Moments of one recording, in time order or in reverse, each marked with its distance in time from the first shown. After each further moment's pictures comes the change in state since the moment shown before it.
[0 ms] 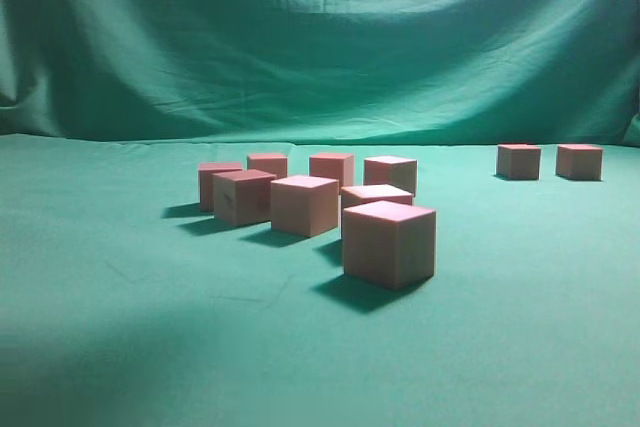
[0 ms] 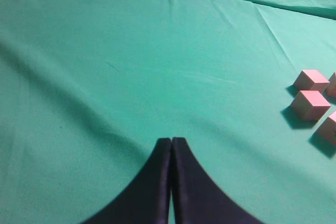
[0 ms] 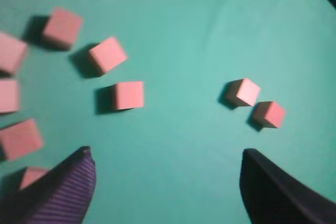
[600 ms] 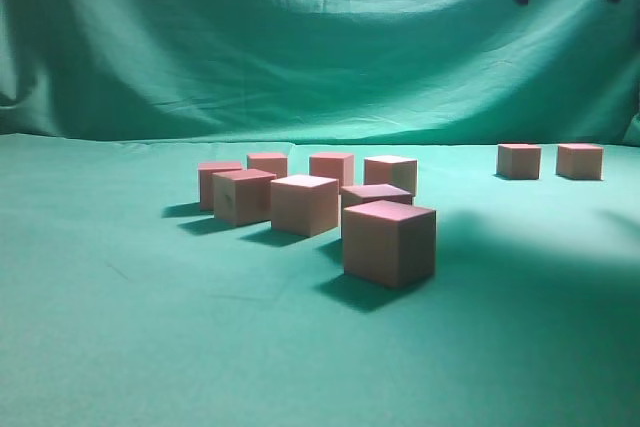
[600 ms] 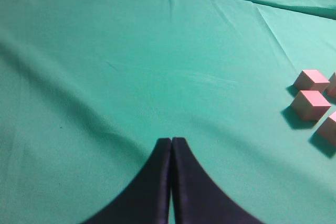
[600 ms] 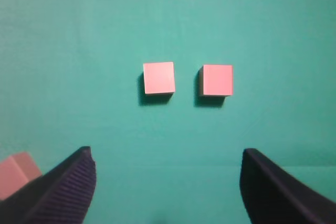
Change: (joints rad) left arm 0.000 0.000 0.000 0.000 0.000 0.000; right arm -0.615 0.069 -0.024 0.382 -0.188 -0.040
